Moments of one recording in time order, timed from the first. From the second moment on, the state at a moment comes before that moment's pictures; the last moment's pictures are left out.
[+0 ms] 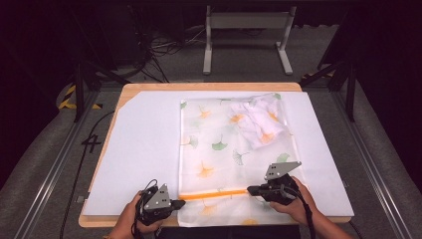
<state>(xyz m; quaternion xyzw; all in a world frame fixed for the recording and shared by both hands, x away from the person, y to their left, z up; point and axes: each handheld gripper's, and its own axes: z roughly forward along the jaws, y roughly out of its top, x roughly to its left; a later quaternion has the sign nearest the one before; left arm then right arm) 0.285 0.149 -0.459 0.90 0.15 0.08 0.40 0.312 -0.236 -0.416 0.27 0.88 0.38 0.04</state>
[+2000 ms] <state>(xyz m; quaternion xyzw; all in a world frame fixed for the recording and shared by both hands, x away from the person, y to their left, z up) 0.286 0.150 -0.459 0.90 0.15 0.07 0.40 0.305 -0.288 -0.423 0.32 0.86 0.38 0.06</state>
